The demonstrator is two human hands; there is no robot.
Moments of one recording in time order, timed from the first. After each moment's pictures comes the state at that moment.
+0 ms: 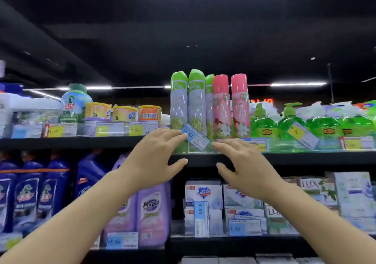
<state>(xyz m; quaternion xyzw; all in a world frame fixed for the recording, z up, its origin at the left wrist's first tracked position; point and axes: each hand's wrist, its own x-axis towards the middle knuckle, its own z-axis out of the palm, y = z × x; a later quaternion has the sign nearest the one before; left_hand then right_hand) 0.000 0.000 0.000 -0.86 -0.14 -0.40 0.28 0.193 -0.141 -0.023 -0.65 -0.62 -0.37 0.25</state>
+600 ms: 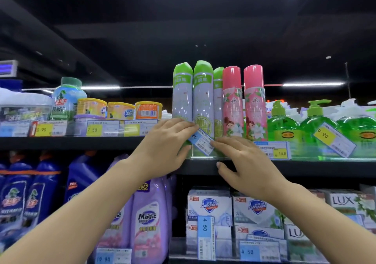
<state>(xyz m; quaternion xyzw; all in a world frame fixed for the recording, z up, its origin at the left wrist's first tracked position) 0.046 0.043 0.021 -0.83 -0.10 -0.44 0.33 0.232 -0.082 -0.015 -0.58 -0.65 -0.42 0.26</state>
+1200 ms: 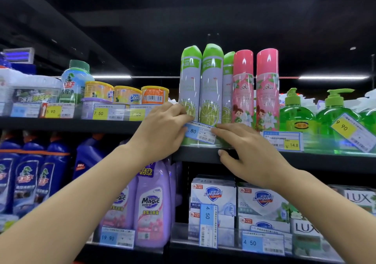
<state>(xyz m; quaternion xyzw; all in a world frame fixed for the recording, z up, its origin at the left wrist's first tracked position) 0.041 0.052 0.020 -0.81 -0.15 -0.47 0.33 0.235 -0.075 -0.011 -0.55 -0.69 -0.41 0.26</state>
